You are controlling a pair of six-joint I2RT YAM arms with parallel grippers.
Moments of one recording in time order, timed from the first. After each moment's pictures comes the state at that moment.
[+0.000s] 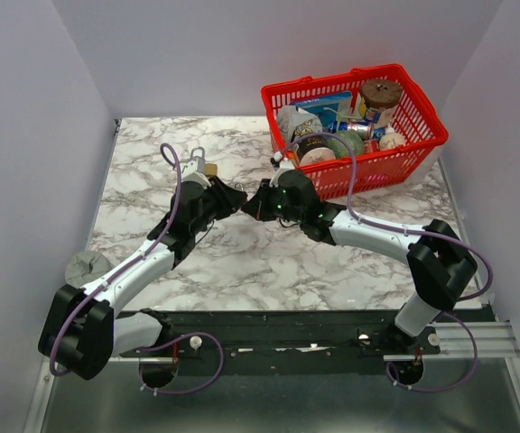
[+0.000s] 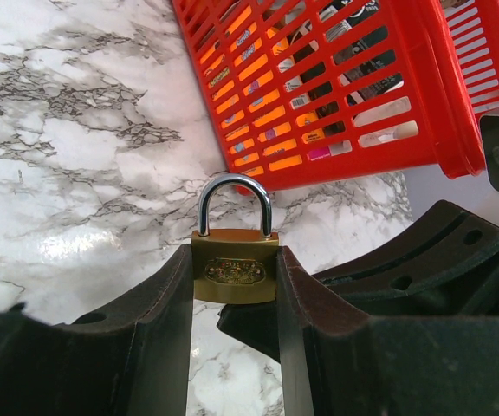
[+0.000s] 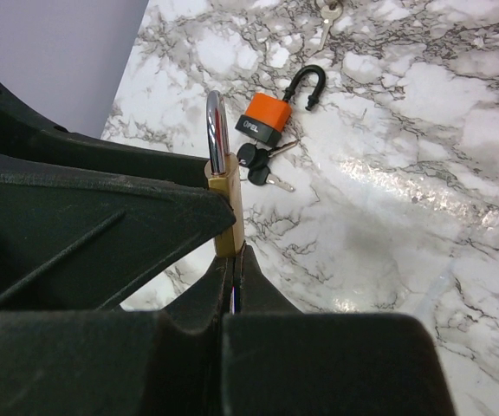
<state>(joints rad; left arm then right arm) -0.47 1.17 0.65 0.24 0.06 -0.80 0.82 1.66 1.09 0.20 -0.05 0.67</state>
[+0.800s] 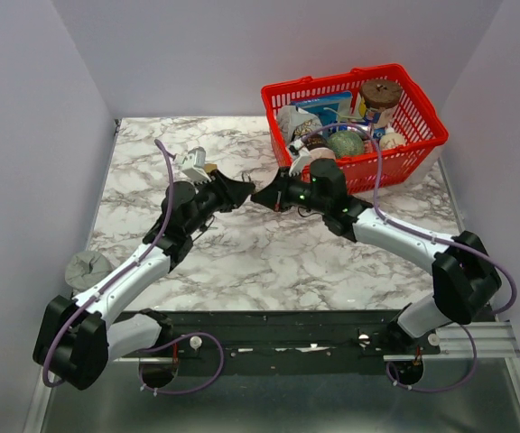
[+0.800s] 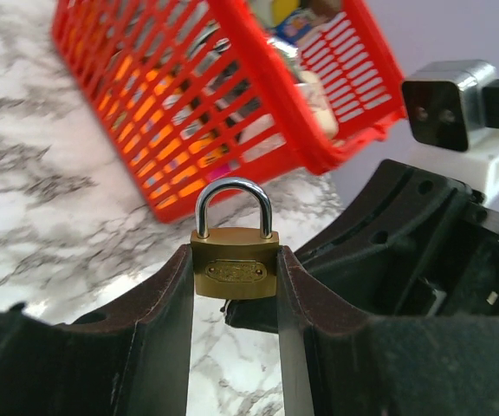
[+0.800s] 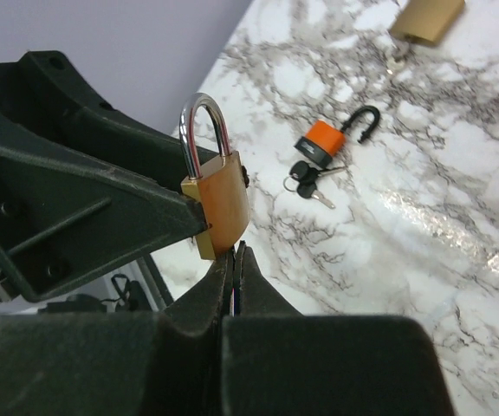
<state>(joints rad) -0.48 1.12 0.66 0.36 0.17 -0.78 0.71 1.54 1.03 0.27 -0.30 0.62</state>
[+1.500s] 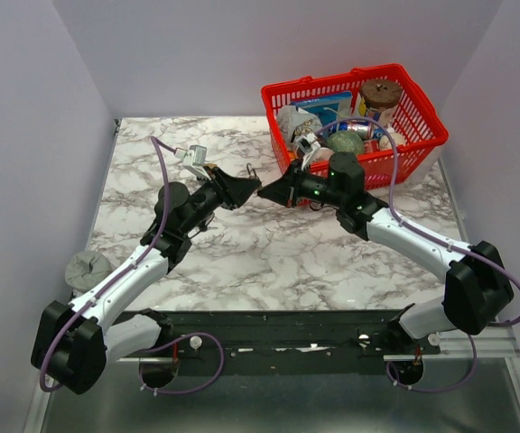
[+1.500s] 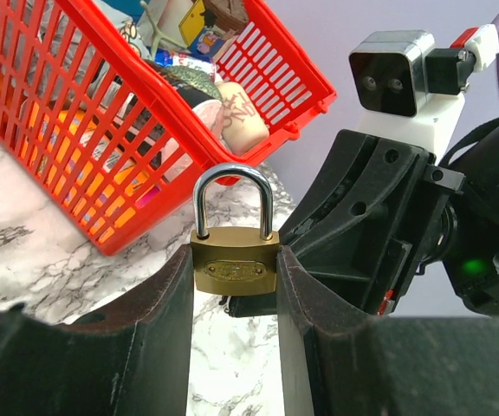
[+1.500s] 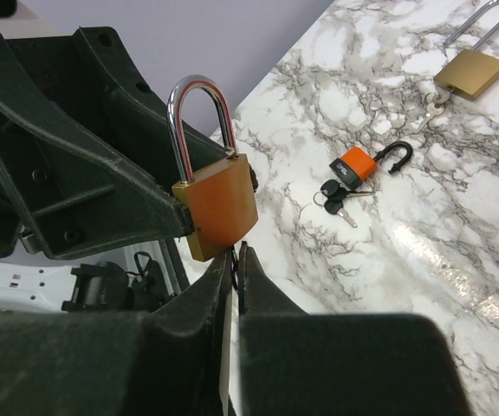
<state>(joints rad) -0.48 1.08 0.67 0.49 0.30 -0.75 0.63 1.44 1.00 0.33 -0.52 0.55</state>
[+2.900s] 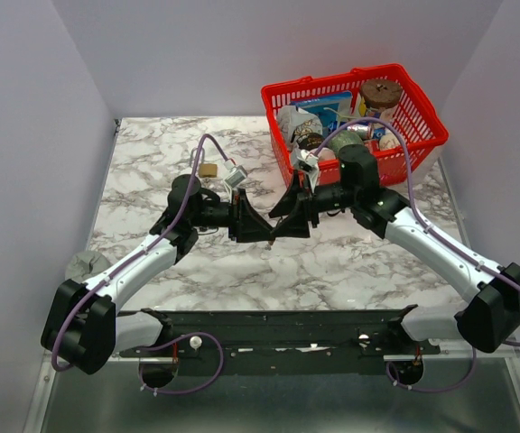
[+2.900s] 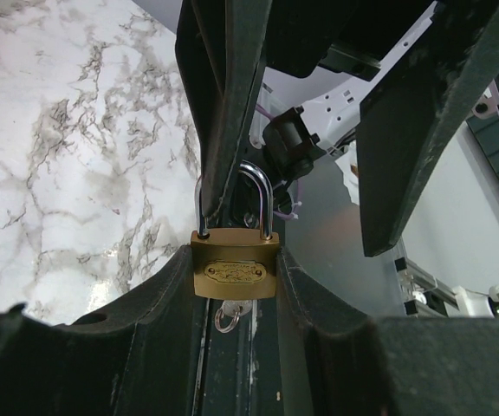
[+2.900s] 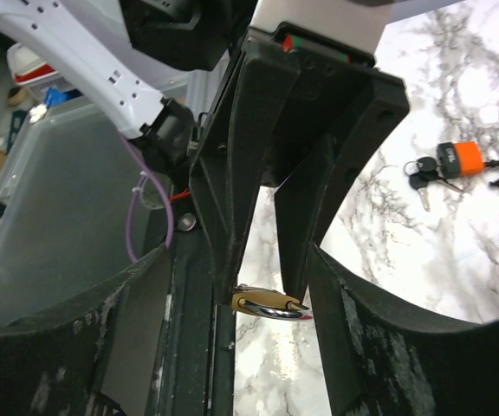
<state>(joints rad) -0.47 1.21 0.70 0.43 1.11 -0.64 0.61 1.32 1.11 -0.09 -1.04 0.05</state>
